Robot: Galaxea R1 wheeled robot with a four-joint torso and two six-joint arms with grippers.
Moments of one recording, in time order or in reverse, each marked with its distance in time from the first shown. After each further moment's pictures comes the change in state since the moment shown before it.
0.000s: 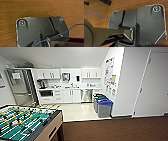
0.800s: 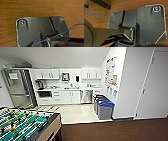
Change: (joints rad) left arm 0.000 0.000 0.000 0.000 0.000 0.000; right arm 0.000 0.001 0.000 -0.001 0.000 0.000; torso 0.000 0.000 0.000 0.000
